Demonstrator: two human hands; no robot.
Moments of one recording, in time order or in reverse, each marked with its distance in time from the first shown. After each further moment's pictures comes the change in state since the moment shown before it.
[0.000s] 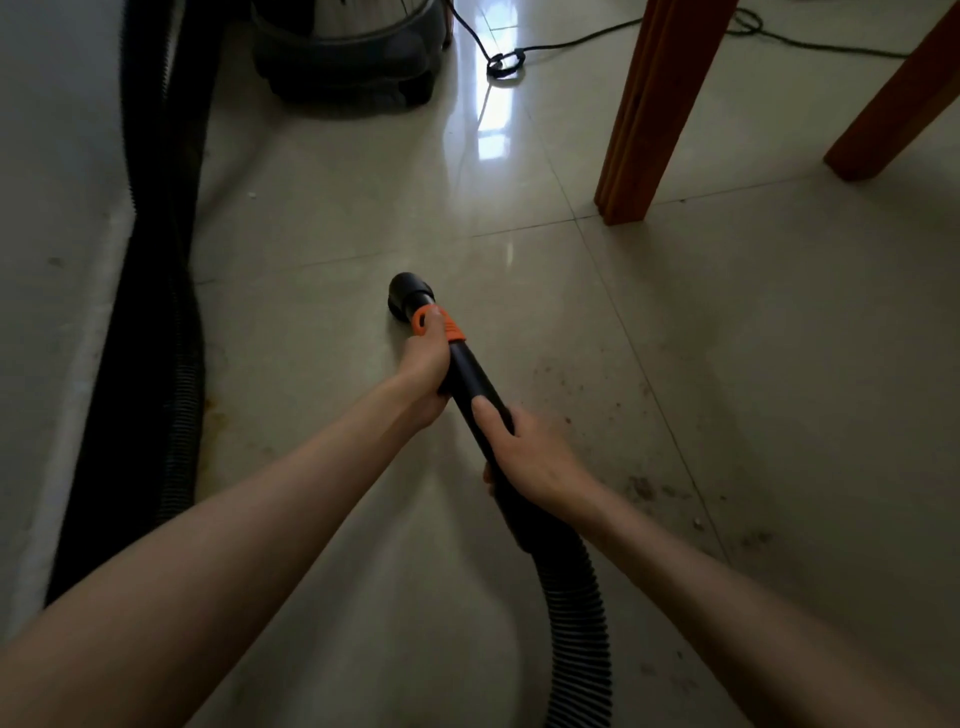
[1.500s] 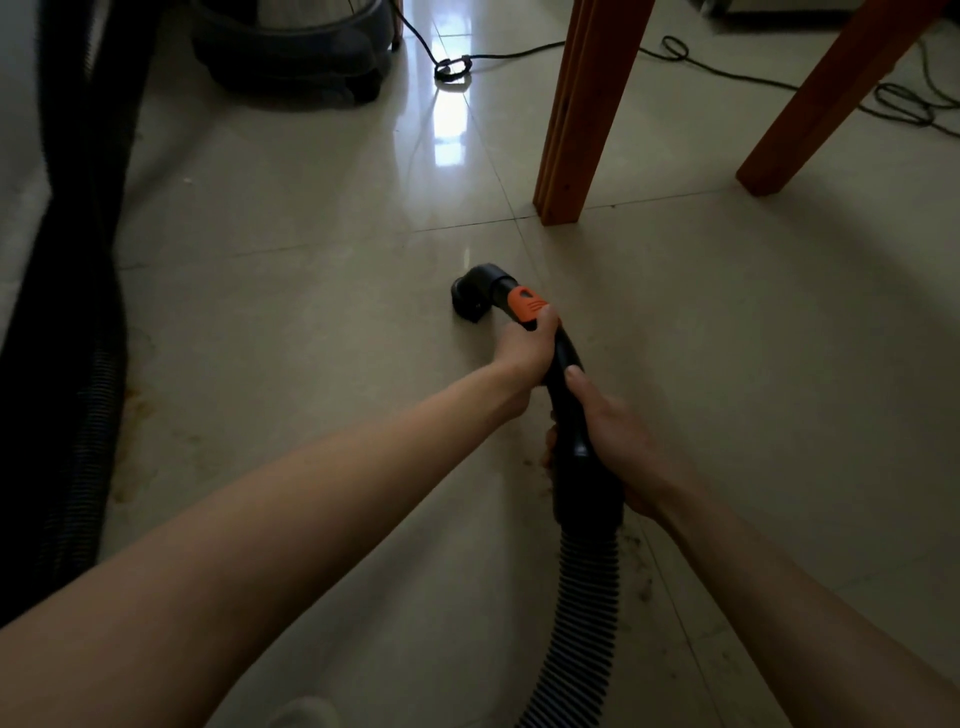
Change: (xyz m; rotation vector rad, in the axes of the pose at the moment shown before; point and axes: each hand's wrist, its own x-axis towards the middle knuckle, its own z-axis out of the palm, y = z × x) left_hand -0.064 -0.035 0.126 0.235 -0.269 0.110; right_hand -0.044 0.043 -0.092 0.455 0.230 0.196
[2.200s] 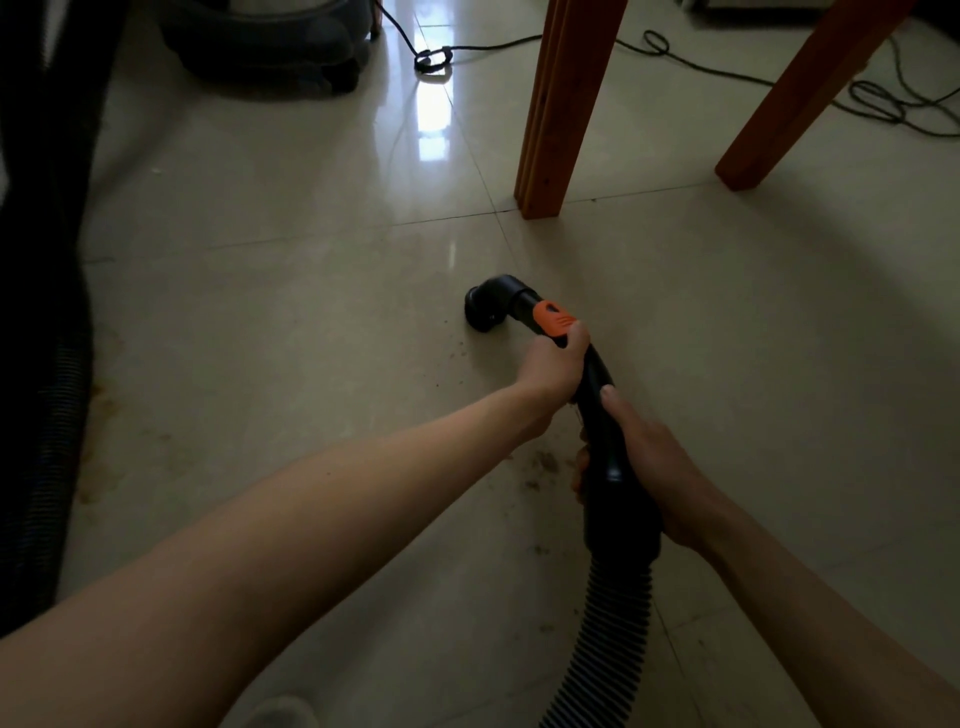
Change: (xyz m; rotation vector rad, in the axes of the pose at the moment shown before) left_hand -0.020 -0.014 0.035 0.104 -0.101 0.046; right_hand -0.019 0.018 -0.041 0.016 0.019 0.054
